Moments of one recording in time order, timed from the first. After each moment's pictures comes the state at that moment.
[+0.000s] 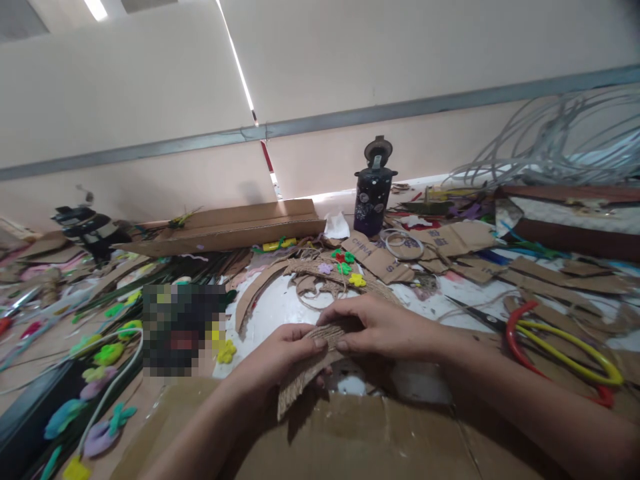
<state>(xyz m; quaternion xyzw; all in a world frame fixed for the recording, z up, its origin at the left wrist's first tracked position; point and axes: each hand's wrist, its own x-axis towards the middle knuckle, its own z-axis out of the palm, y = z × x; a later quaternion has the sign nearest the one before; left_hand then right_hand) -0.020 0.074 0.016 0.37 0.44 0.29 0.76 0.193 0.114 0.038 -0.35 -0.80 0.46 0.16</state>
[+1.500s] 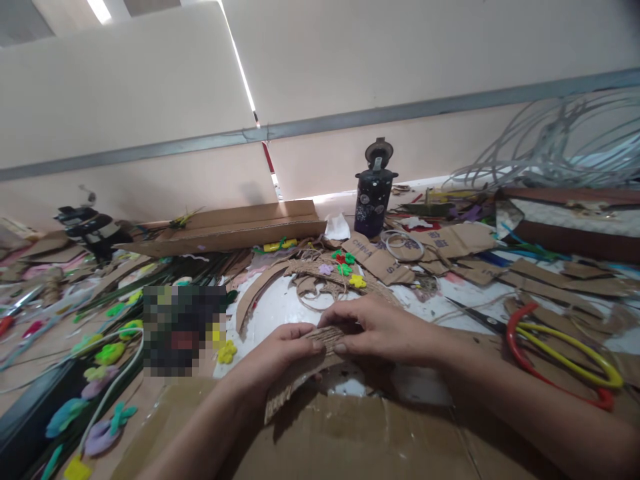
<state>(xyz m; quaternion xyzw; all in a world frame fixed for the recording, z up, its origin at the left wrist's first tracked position) -0.030 0.082 0.003 0.36 0.45 0.30 0.76 0.192 0.112 0.041 -0.36 -0.82 0.42 0.15</state>
